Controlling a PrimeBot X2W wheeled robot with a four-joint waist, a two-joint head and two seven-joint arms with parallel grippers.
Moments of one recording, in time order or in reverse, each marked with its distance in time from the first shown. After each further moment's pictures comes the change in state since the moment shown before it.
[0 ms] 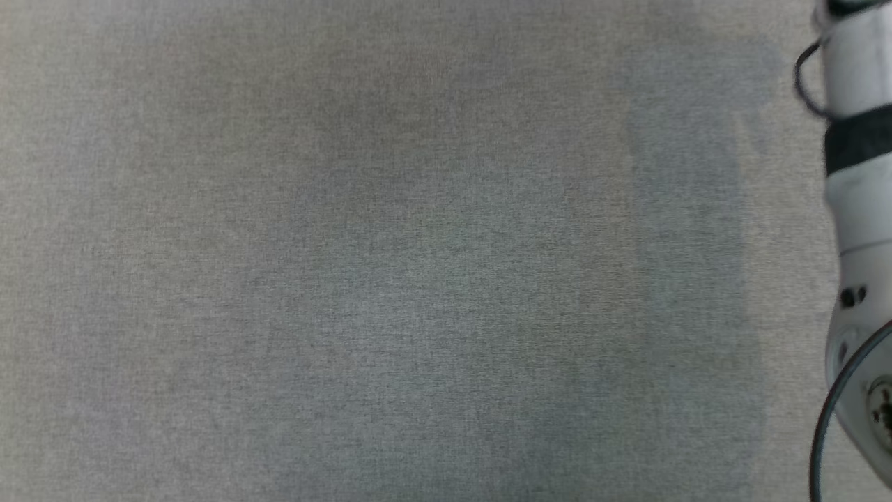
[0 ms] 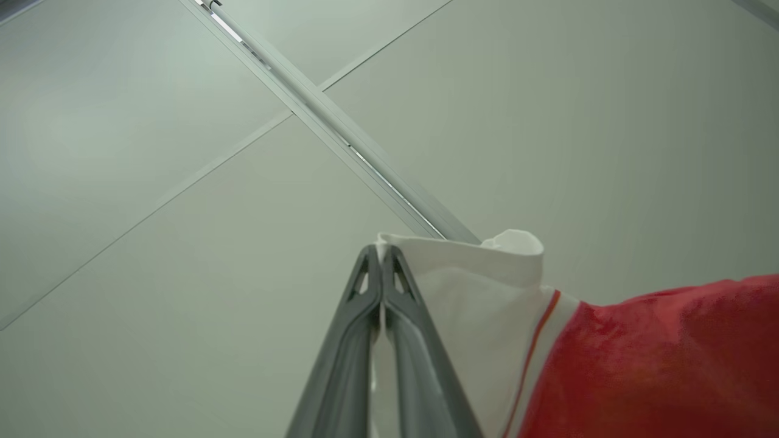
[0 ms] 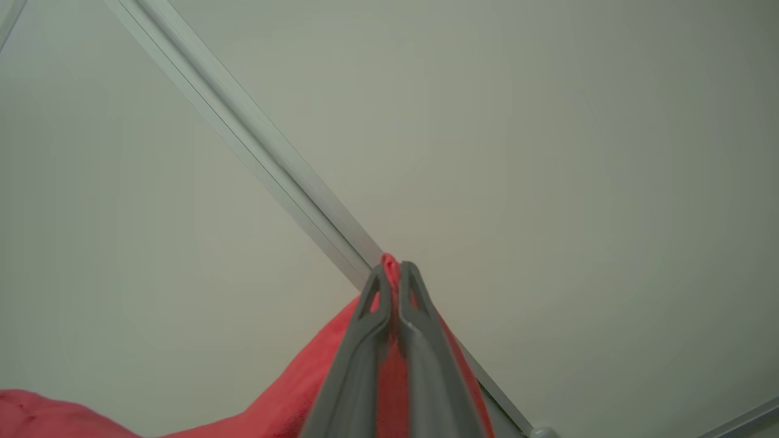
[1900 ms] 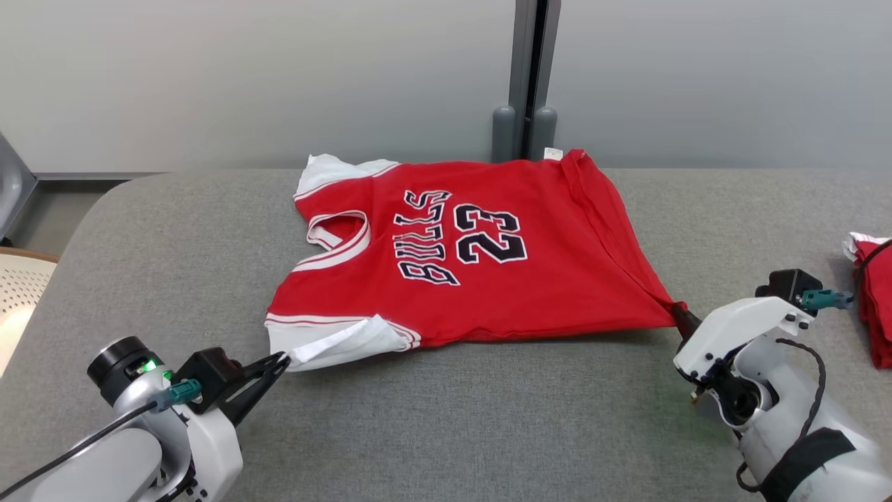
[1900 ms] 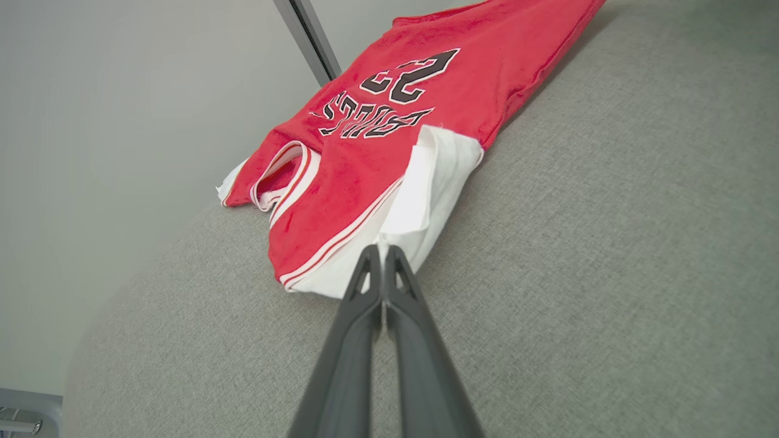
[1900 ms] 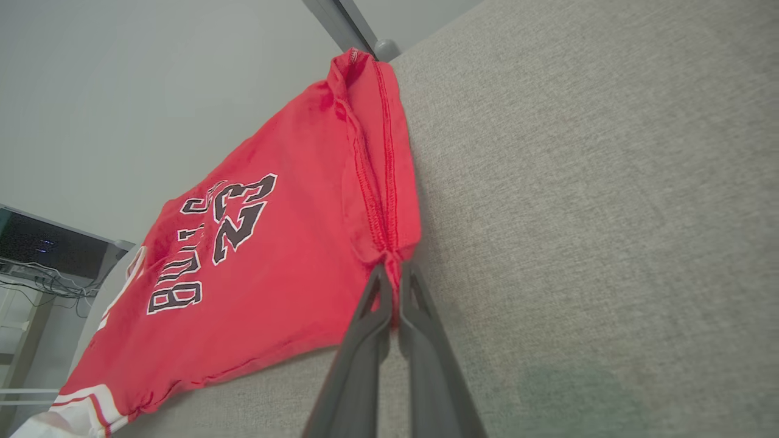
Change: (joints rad) left arm 0.912 0.167 -0.573 0.218 -0.485 -0.219 0.000; right arm 0.716 -0.096 0.377 0.258 0.259 0.000 0.375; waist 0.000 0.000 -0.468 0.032
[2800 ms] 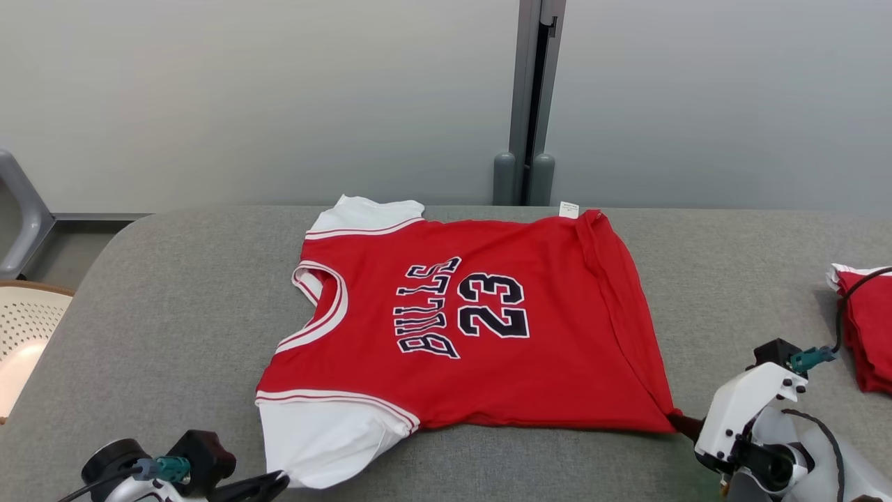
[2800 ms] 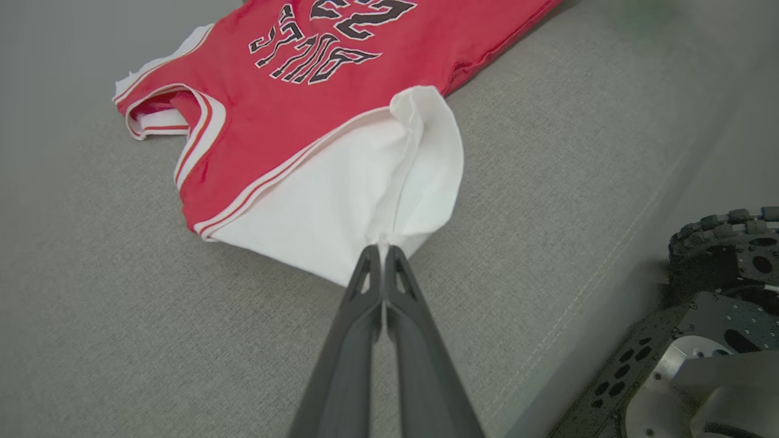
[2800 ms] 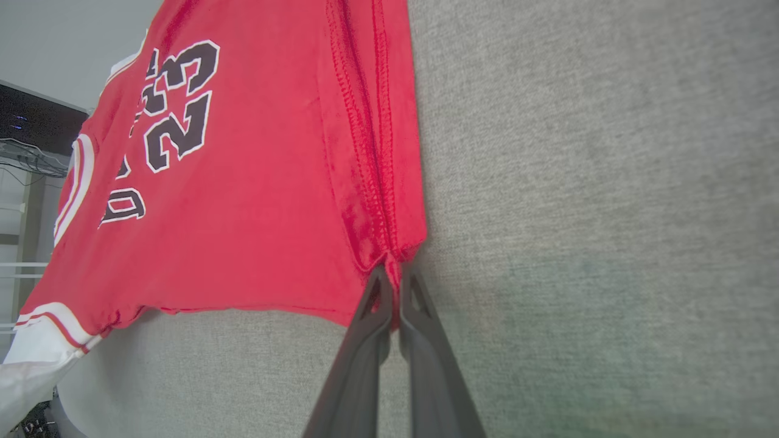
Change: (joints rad) left arm 0.144 0.221 -0.095 -0.379 -0.229 0.000 0.210; right arm 0.198 -0.112 0.116 -0.167 0.118 0.000 0.357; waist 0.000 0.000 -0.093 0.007
